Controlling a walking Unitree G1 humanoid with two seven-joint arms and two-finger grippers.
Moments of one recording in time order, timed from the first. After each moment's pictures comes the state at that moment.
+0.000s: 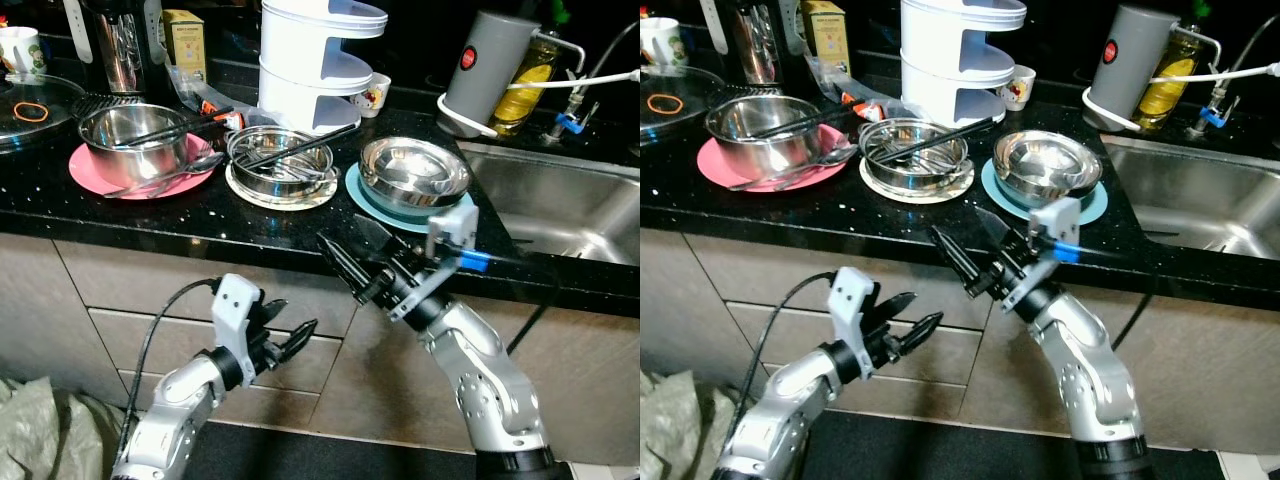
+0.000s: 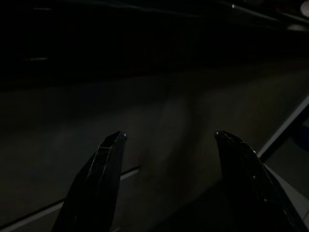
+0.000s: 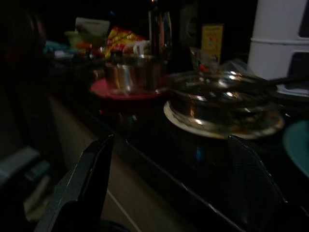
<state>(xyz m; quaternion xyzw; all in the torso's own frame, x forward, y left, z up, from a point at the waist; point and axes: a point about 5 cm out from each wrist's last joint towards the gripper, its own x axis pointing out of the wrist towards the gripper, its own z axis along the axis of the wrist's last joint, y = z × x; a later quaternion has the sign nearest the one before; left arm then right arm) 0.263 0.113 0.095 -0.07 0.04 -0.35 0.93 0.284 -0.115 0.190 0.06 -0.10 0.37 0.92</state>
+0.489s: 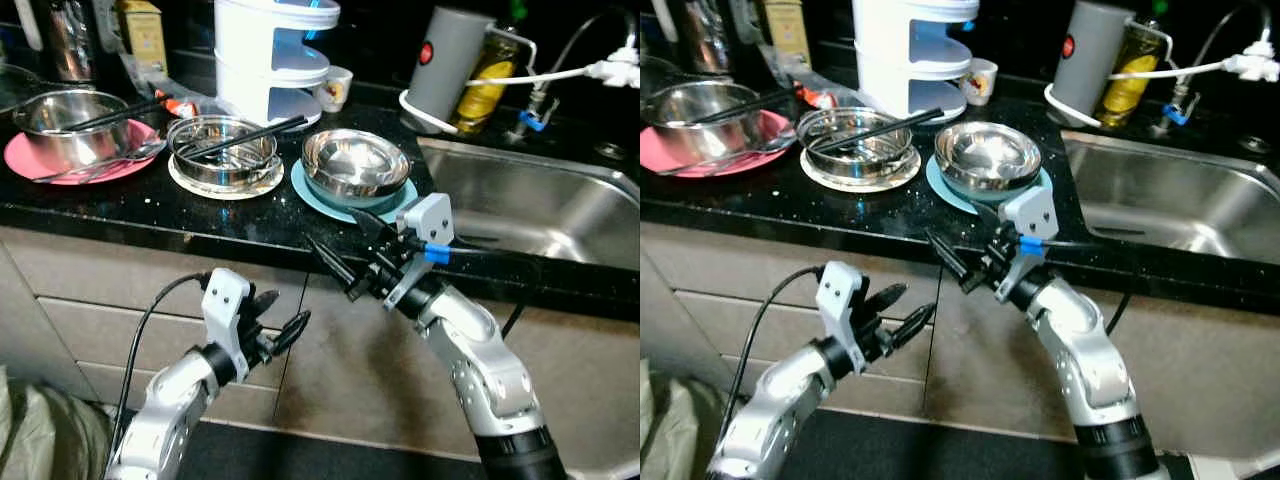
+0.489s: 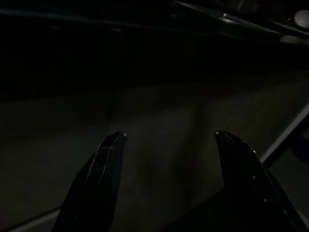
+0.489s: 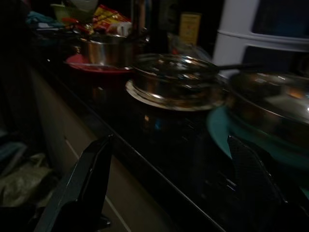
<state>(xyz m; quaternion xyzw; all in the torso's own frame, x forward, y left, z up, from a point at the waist) 0.262 0.115 0.100 -0.07 0.03 -0.35 0.94 0.293 -0.110 0.191 0.02 -0.09 0.35 0.93</state>
